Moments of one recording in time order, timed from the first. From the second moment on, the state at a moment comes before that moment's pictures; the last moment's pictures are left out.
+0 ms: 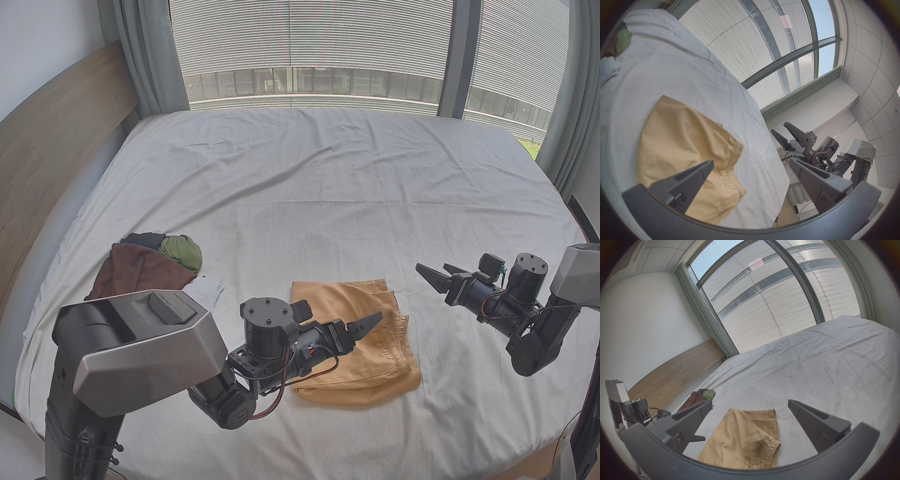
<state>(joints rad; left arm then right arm) -0.70 2.42 -0.96 -1.32 -0.22 -0.76 0.16 2.15 -0.57 -1.53 0.35 0.34</state>
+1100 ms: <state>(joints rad) -0.50 2.24 -0.57 -1.53 -0.23 -0.73 0.20 2.15 -0.49 -1.45 0.36 0.31</state>
